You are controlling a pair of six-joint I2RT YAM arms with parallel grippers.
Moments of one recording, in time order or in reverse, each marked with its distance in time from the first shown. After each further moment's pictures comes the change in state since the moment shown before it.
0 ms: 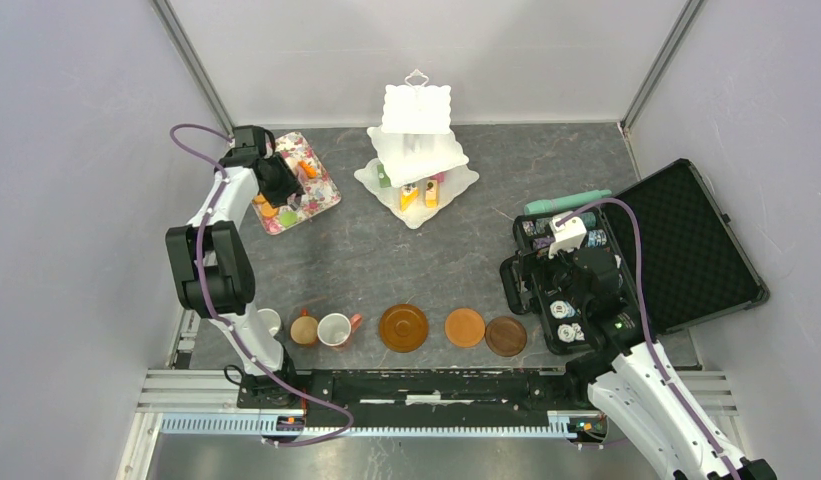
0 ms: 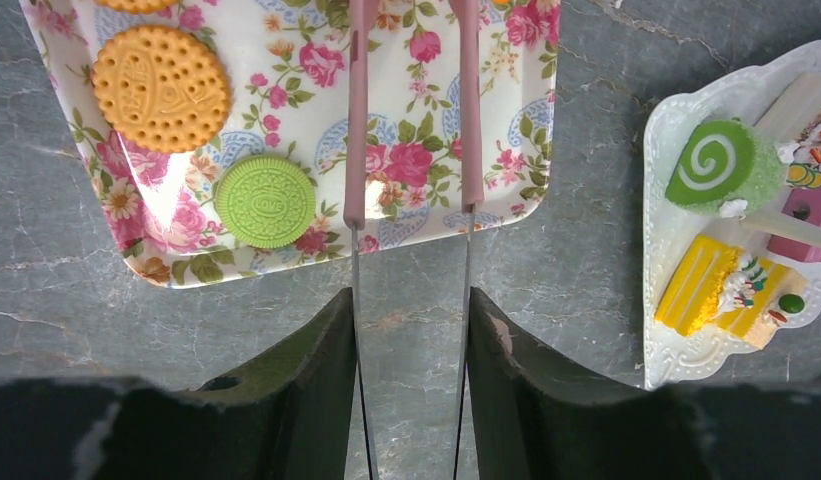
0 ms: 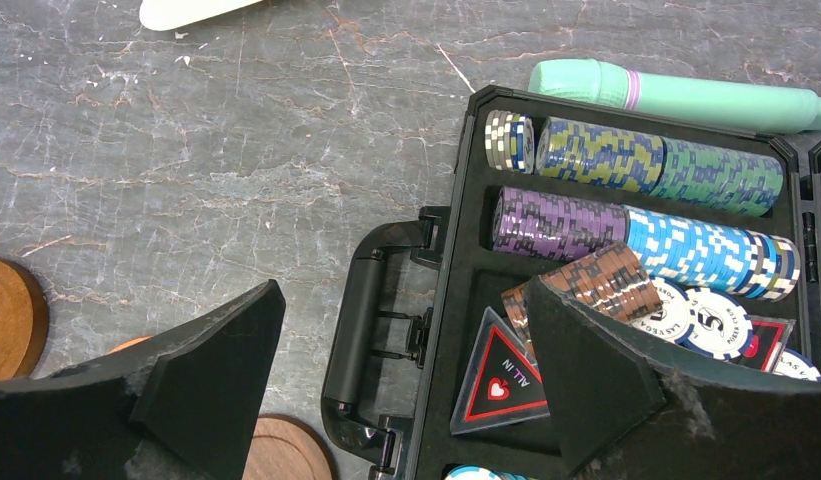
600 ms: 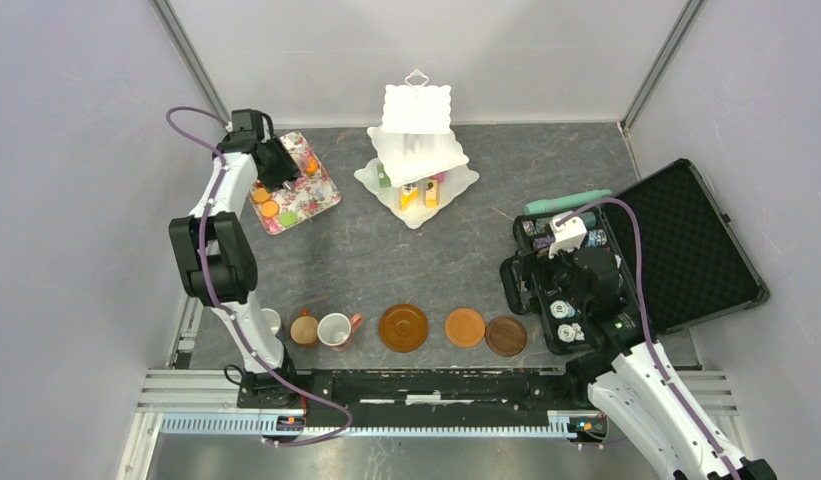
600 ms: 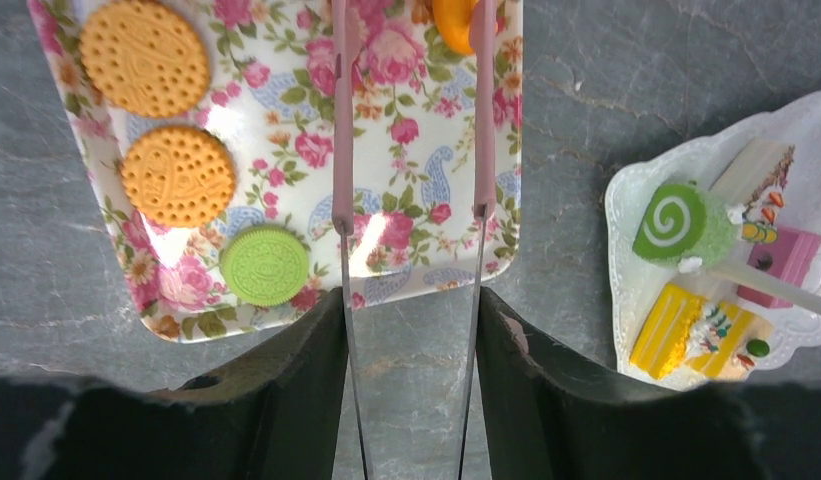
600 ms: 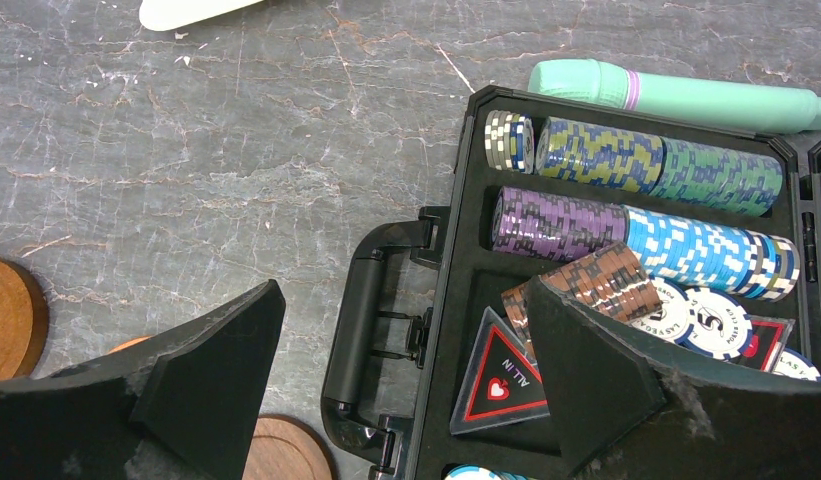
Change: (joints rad) left arm -0.001 0.077 0.153 -0.032 -0.031 0.006; right arm 0.000 0.000 0.000 0.000 0.000 0.000
